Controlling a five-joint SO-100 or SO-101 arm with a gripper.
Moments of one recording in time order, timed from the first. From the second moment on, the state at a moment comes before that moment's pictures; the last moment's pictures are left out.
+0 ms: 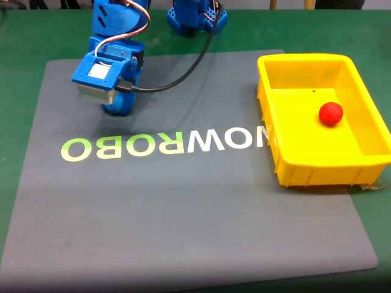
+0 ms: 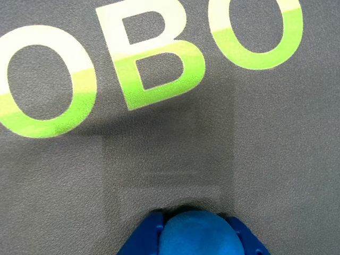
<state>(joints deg) 29.6 79.5 104.0 35.3 -101.1</state>
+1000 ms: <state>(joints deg) -8.1 89.6 89.4 31.5 -99.5</state>
